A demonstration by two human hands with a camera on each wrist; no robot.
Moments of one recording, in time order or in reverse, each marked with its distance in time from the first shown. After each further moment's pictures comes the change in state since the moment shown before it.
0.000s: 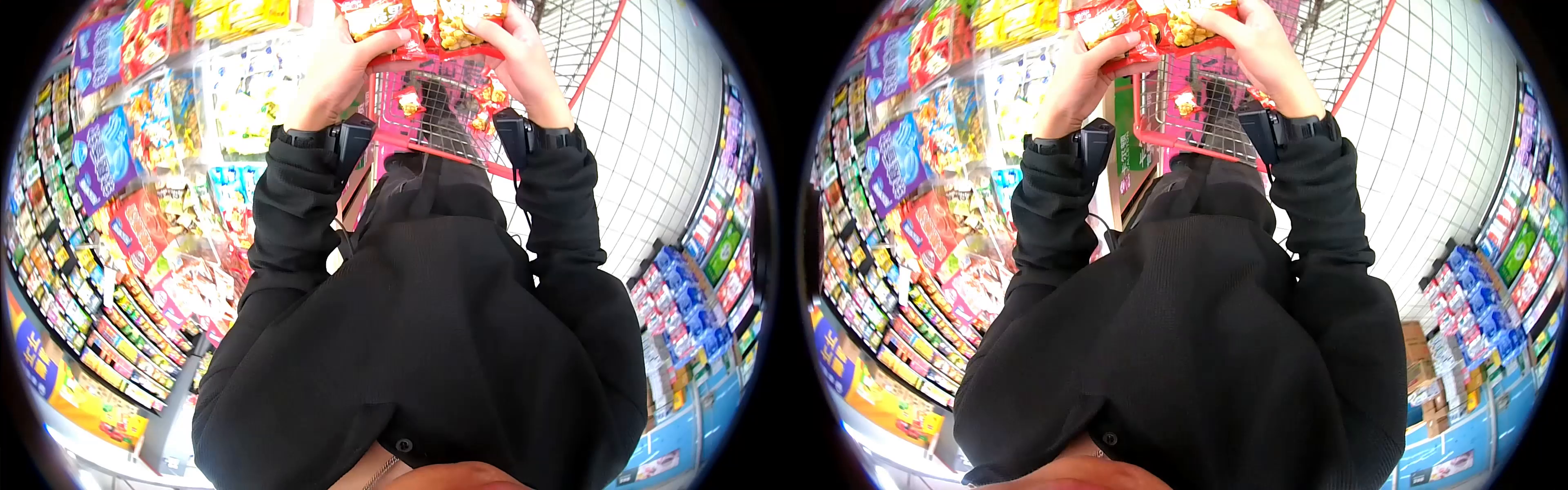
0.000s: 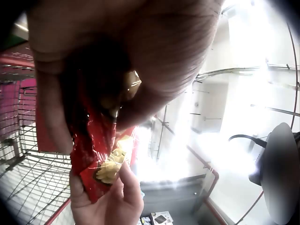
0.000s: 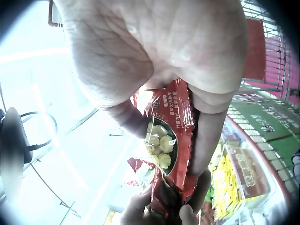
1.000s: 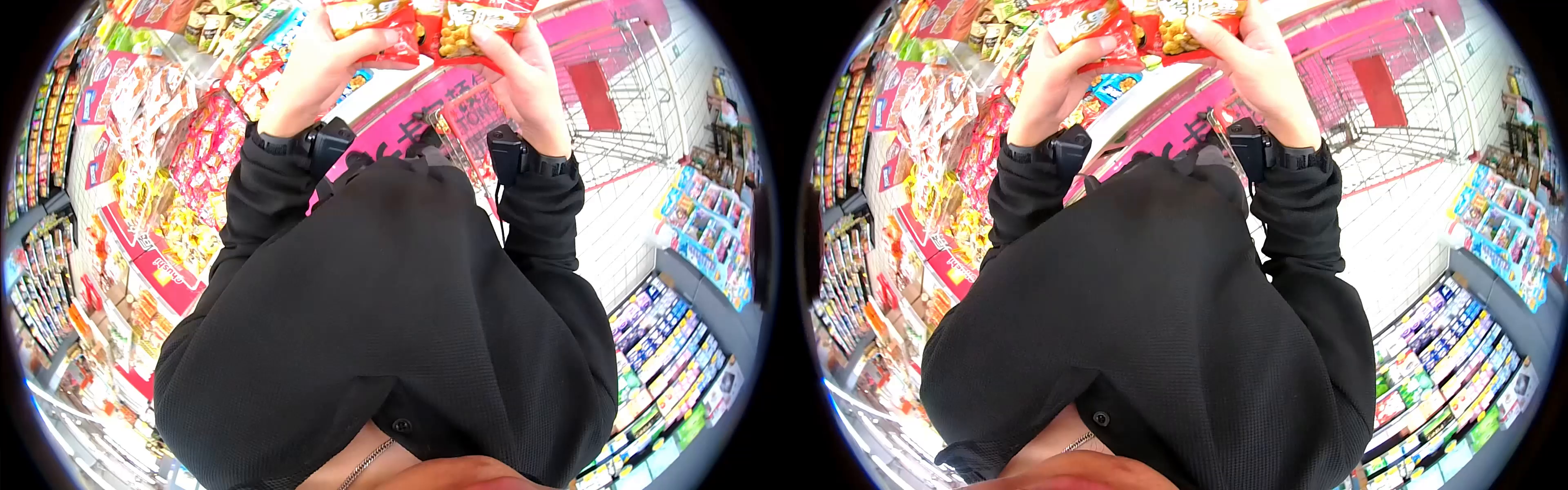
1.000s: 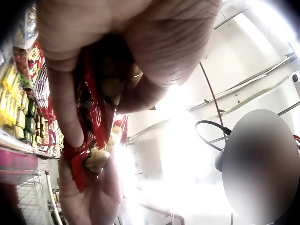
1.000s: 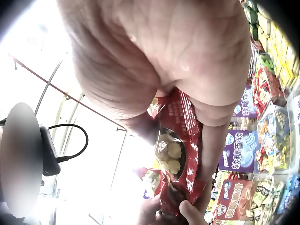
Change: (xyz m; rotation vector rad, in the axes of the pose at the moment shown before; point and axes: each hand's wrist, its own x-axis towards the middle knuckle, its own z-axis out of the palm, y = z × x) left_hand -0.326 0.030 -0.067 -0.207 0.494 0.603; right_hand -0.096 -0.046 0.260 -0.018 -0.720 0.058
